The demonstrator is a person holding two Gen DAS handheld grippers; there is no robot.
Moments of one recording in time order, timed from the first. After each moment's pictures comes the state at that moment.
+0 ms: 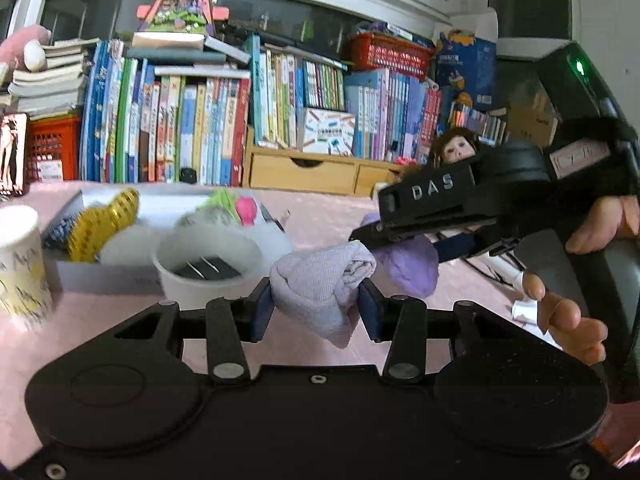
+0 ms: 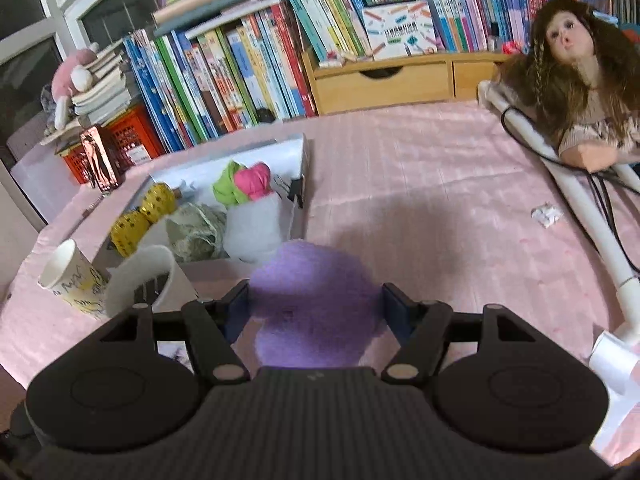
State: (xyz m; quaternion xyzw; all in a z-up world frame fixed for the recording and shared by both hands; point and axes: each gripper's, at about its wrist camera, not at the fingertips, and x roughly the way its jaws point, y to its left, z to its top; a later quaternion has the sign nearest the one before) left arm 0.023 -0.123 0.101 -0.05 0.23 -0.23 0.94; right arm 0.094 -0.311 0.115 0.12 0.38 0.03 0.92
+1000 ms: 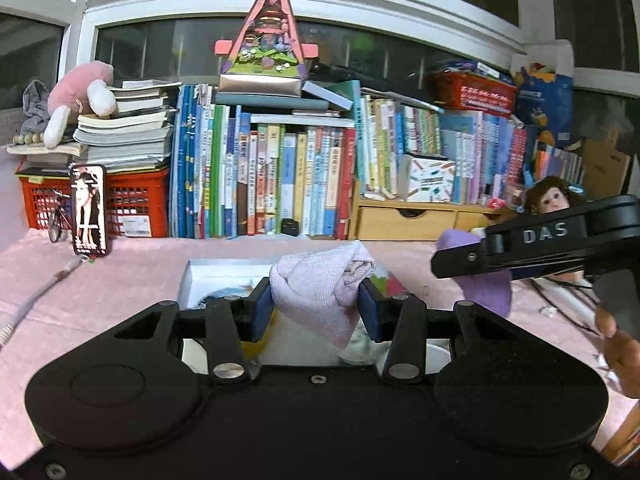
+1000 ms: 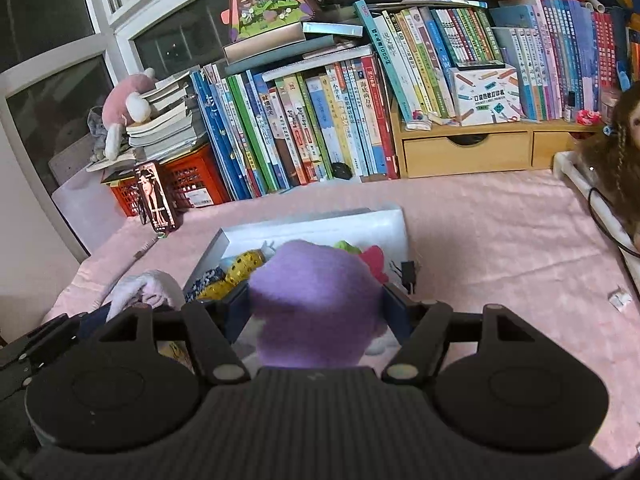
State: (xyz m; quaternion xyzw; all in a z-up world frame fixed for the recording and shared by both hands) left arm 0.119 -0.014 0.162 -0.03 0.22 -0.15 0.96; right arm 0.146 -0.229 0.161 0.11 0.33 0.07 0.93
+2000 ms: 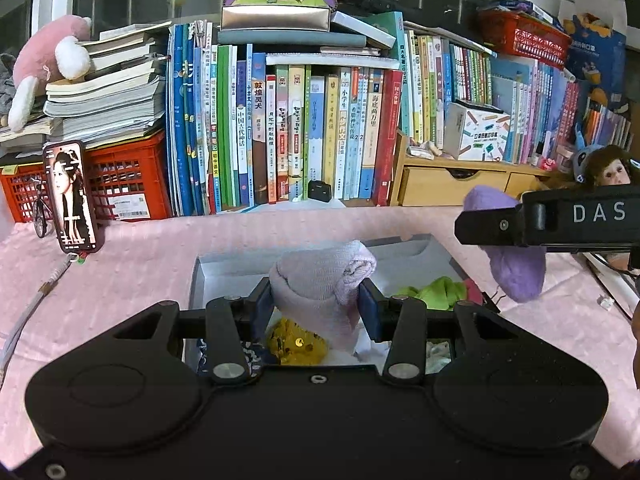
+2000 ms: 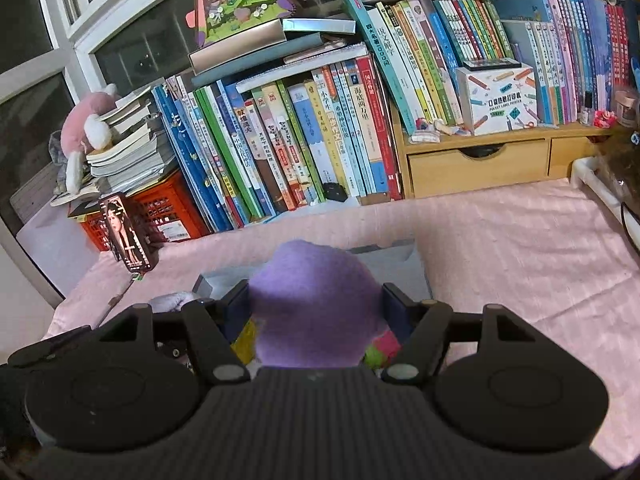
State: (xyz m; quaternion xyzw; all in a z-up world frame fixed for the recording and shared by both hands) left arm 0.257 -0.022 0.142 0.00 0.32 -0.13 0.94; right arm 0.234 -0.208 0.154 0.13 0.33 0.03 0.94
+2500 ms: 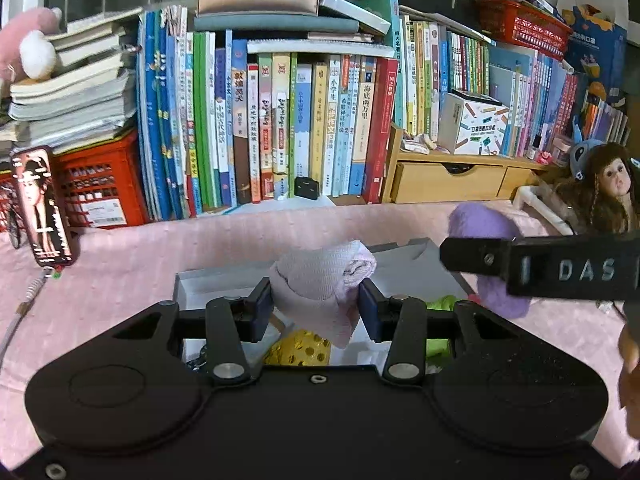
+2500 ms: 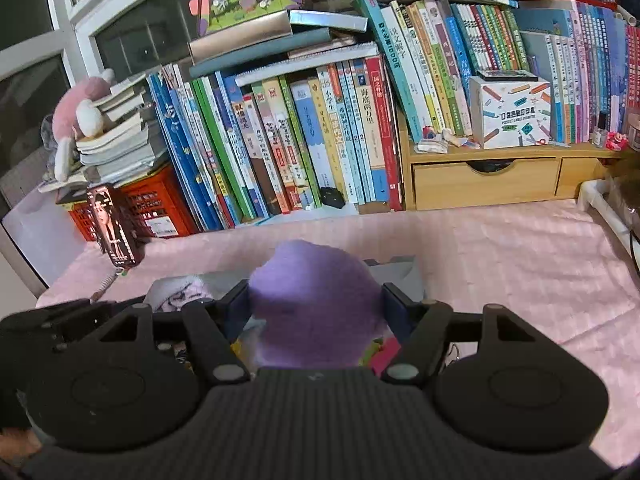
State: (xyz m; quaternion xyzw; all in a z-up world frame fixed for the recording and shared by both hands) left arm 0.304 -0.029 0.141 0.00 0.35 -0.16 0.92; right arm 0.263 -0.203 0.146 0.10 0.34 0.03 0.93
